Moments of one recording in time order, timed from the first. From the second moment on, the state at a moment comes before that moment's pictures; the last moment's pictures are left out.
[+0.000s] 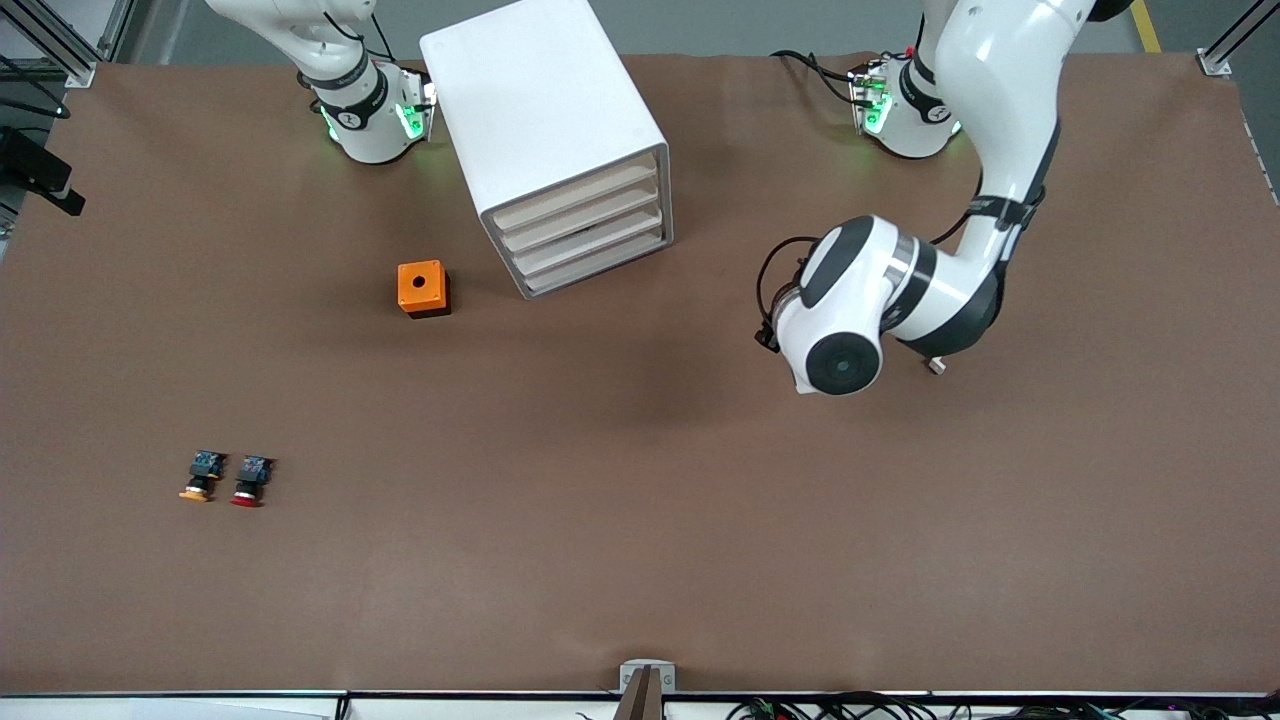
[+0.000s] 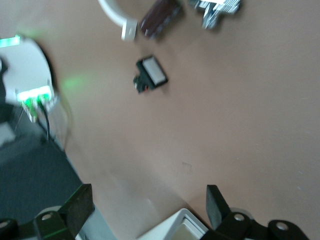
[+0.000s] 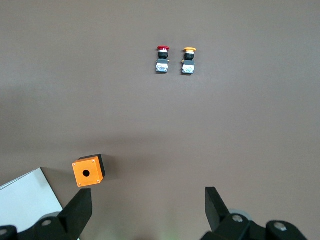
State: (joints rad) left arm -0.37 0.61 -0.18 -1.49 -0.23 1.47 -1.60; right arm -0.05 -0.19 -0.10 -1.70 -0.02 1.54 -0.10
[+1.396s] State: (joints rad) left arm -0.49 0.88 -0.18 -1.47 -0.86 1.64 -2.29; right arm -0.05 -0.19 -0.10 -1.70 -0.02 1.54 -0.10
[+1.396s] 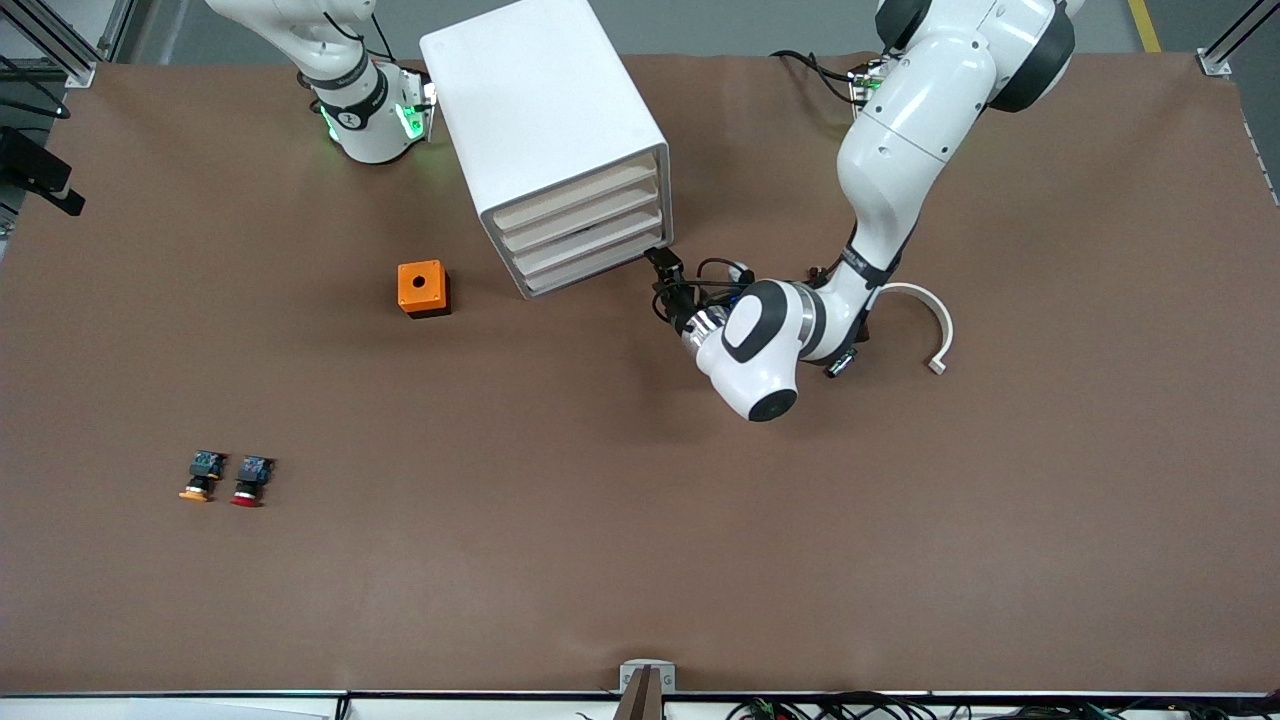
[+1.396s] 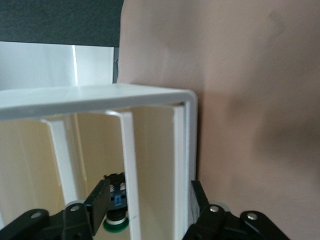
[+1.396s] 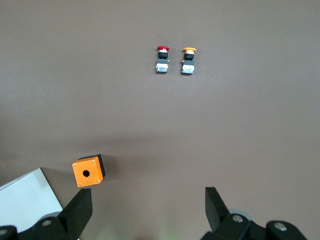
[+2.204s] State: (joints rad) left arm -0.62 0.93 -0.18 -1.47 -0.95 1.66 -2.26; right arm -0.05 -0.19 -0.10 -1.70 -0.02 1.54 -0.10
